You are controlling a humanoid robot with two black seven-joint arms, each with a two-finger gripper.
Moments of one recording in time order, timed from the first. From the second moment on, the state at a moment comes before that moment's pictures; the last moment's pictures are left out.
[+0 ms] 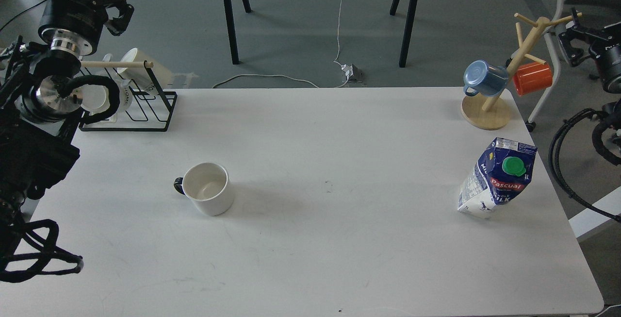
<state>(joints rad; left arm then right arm) -0.83 0.35 -1.13 -0.62 0.17 -0.31 -0.25 0.67 -0.48 1.21 0.61 0.19 0.49 0.10</state>
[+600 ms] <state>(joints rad) -0.74 0.52 -0.94 -0.86 0.31 -0.47 -0.26 0.60 -0.53 1.22 0.79 0.19 0.49 0.11</state>
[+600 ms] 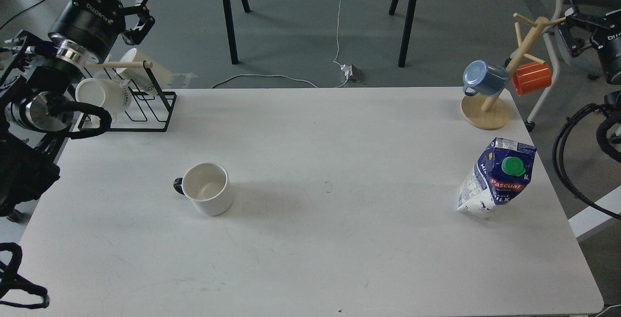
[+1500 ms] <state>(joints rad) -0.31 0.82 -0.84 -1.41 2.00 -0.21 -0.26 0.53 -0.54 1.31 0.86 0.19 0.49 0.11</state>
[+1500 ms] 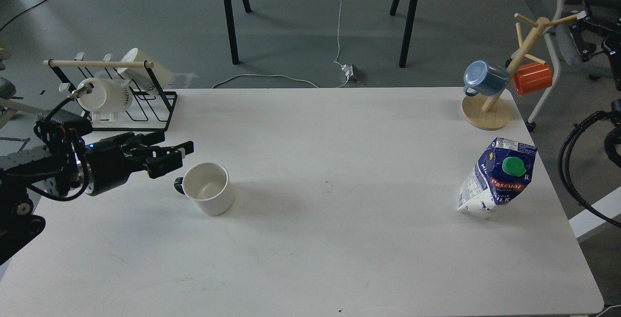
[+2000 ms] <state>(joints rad) -0.36 0.63 -0.76 -1.22 2.18 -0.15 -0.26 0.53 -0.55 1.31 0.86 0.19 0.49 0.11</state>
